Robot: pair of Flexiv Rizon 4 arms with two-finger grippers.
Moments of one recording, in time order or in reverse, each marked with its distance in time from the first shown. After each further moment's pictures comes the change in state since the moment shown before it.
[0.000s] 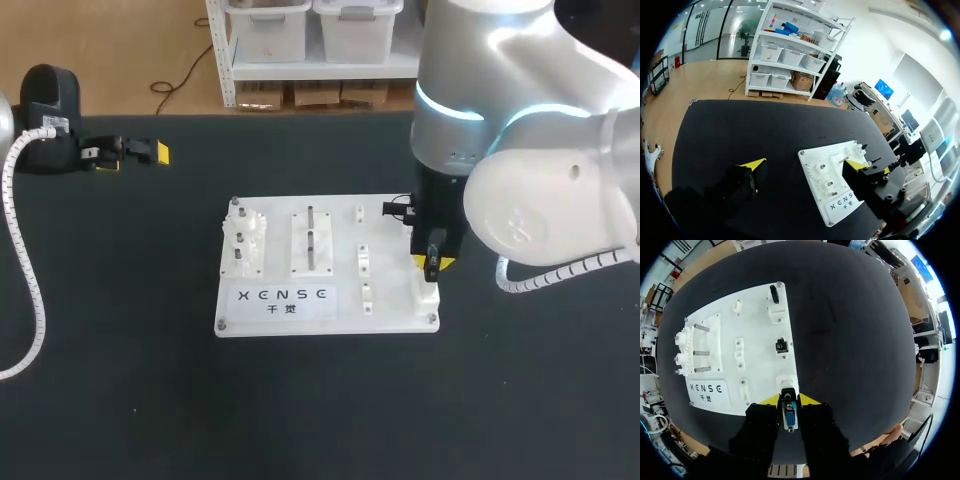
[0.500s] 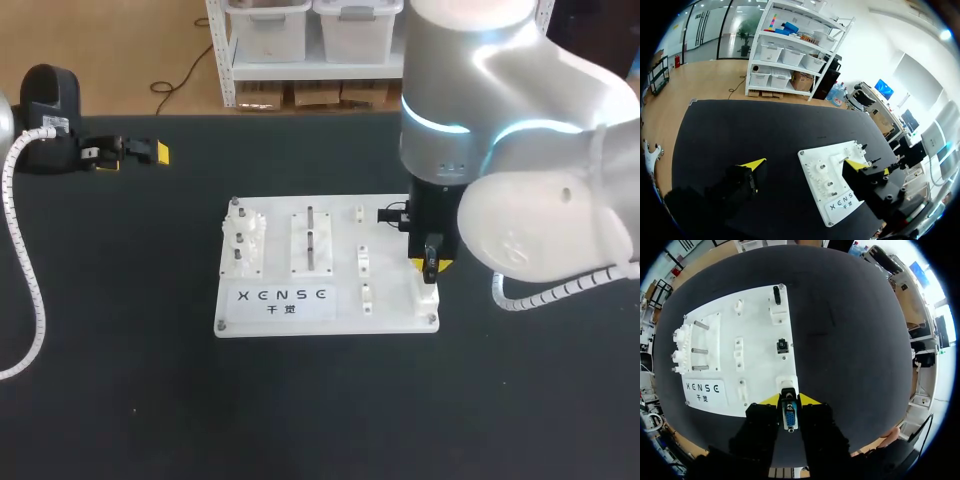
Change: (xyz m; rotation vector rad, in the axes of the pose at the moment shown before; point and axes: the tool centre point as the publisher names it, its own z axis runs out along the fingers) left arm 0.000 0.000 0.000 0.000 0.000 0.000; right arm 0.002 0.003 0.001 0.029 -0.039 -0.018
